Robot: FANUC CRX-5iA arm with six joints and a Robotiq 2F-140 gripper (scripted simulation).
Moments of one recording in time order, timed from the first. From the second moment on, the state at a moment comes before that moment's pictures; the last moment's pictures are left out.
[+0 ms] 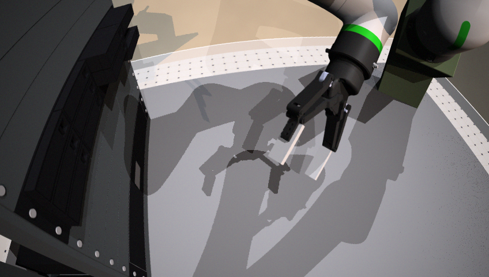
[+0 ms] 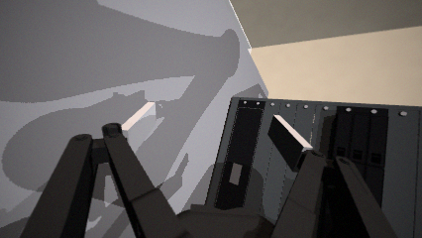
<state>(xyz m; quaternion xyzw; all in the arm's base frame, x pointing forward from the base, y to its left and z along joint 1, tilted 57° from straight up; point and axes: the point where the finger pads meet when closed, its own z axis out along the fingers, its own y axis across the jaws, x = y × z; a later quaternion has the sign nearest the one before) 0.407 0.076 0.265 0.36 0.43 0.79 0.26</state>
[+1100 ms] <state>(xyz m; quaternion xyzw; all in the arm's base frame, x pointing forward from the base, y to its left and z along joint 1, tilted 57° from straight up) 0.423 -0.123 0.302 0.45 0.18 0.77 0.41</state>
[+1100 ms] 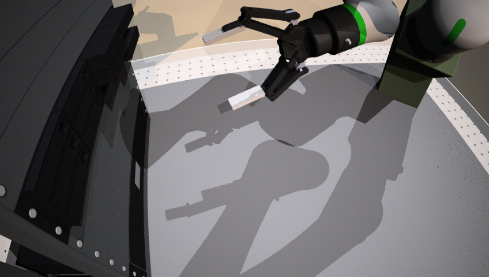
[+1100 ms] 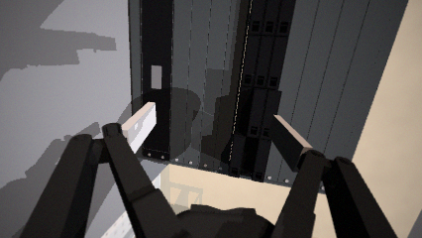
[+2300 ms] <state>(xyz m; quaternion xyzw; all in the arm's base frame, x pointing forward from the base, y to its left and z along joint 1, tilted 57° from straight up) 0.395 -0.213 0.304 0.47 0.07 0.74 0.47</state>
